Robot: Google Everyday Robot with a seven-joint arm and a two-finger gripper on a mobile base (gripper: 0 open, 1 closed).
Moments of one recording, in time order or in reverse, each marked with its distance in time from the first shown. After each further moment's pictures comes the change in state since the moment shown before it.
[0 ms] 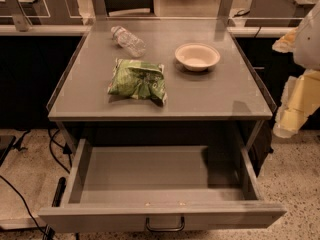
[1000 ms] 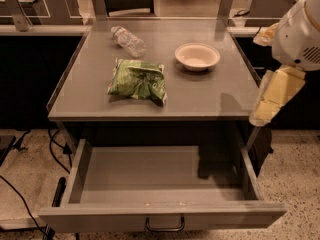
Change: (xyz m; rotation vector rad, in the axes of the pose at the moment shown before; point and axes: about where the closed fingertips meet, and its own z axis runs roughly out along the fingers) arm -0.030 -0.022 0.019 0.044 -0.113 -0.029
